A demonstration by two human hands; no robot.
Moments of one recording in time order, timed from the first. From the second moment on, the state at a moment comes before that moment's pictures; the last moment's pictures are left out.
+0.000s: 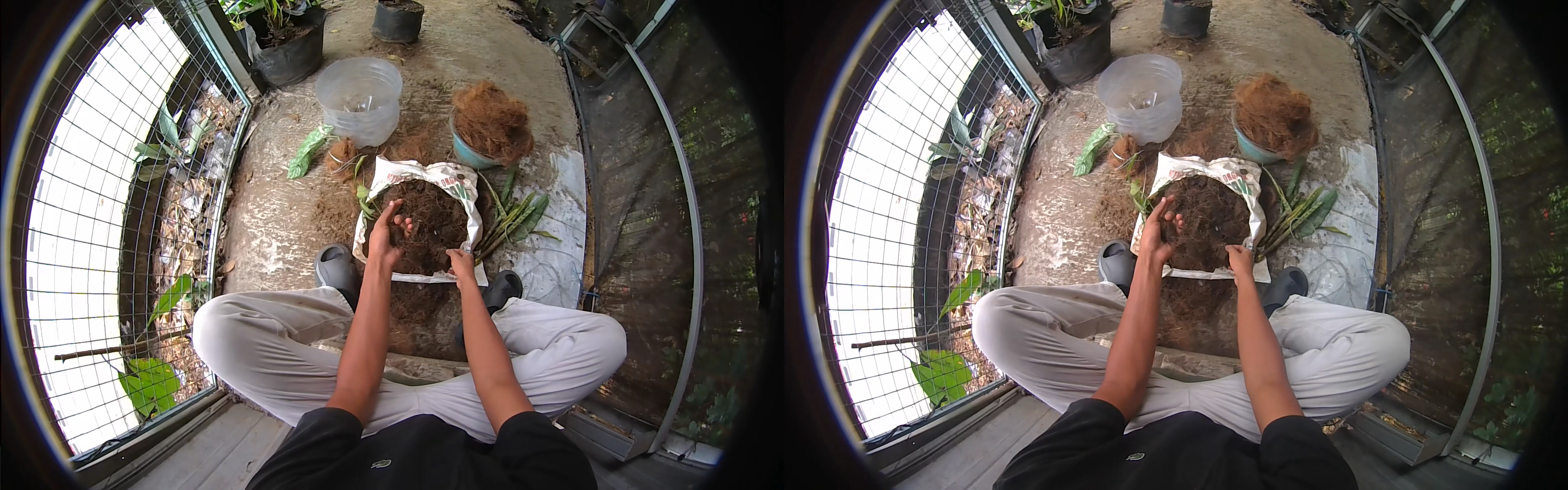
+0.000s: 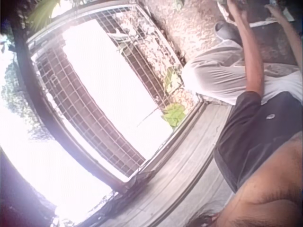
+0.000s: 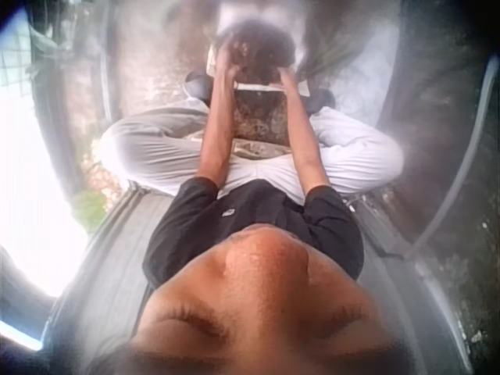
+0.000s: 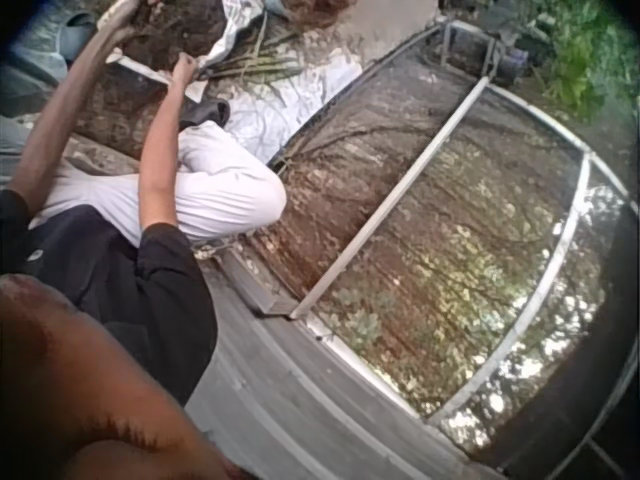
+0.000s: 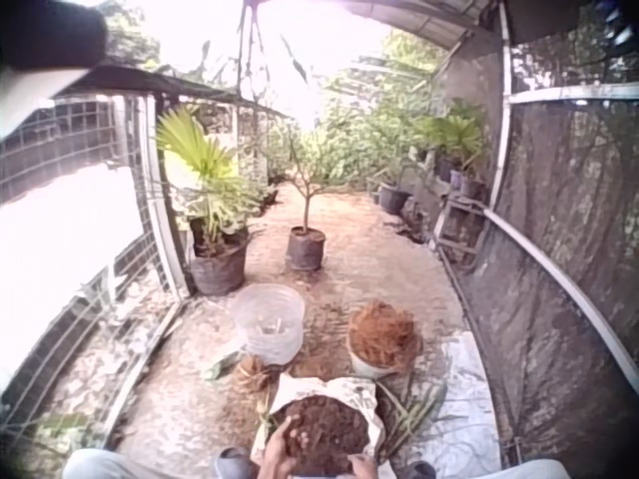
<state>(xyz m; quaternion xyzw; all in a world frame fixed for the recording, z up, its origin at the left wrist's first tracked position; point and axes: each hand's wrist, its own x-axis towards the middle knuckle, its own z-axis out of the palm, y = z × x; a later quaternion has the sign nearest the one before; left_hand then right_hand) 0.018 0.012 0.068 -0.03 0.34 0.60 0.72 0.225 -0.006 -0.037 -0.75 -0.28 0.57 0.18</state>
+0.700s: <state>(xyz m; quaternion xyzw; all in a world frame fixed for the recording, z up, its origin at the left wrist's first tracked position) 0.030 0.015 0.041 -0.04 0.33 0.60 0.73 0.214 0.025 0.008 -0.56 -0.22 0.64 0.48</state>
